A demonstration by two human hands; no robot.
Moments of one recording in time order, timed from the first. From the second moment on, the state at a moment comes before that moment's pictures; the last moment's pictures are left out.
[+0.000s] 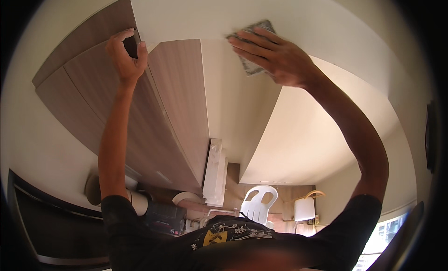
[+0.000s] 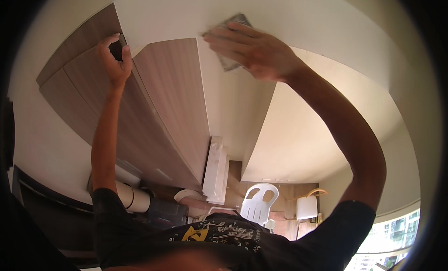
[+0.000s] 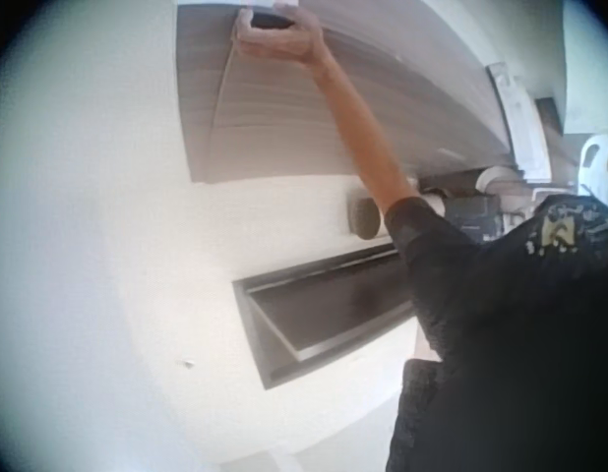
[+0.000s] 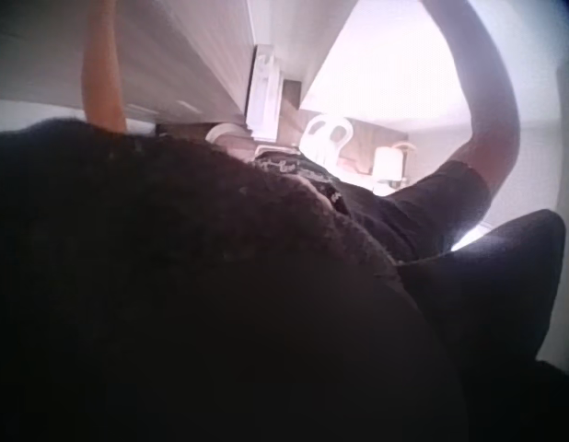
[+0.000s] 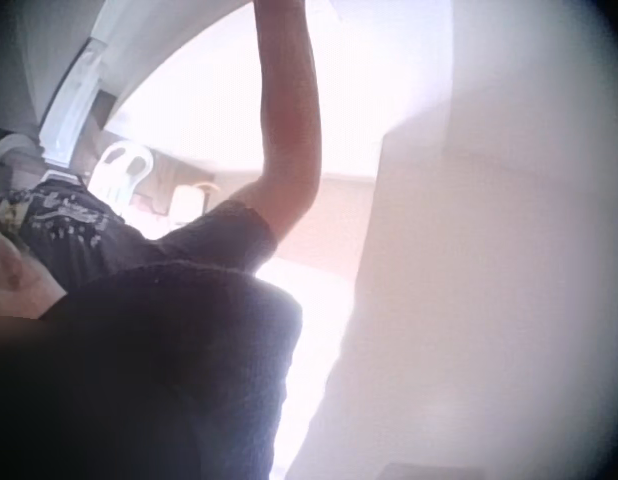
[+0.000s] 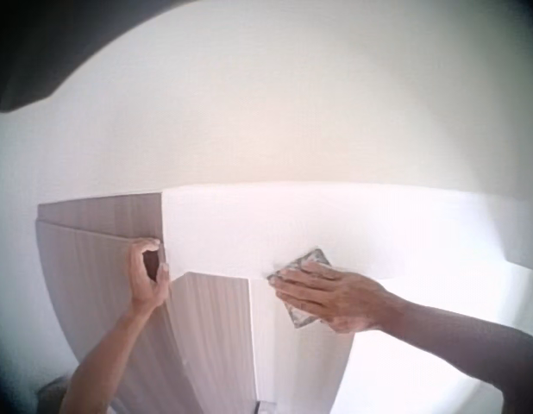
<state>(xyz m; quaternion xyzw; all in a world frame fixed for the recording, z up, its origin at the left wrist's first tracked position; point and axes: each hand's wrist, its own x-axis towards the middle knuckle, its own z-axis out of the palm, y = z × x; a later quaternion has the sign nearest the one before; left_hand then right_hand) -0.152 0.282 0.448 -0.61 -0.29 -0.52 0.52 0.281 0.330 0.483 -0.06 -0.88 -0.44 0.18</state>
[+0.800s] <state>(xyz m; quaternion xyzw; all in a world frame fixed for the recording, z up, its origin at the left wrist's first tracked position) -0.158 0.285 0.450 -0.62 -0.26 -0.56 0.48 0.156 0.346 0.449 -0.03 -0.88 -0.34 0.34</state>
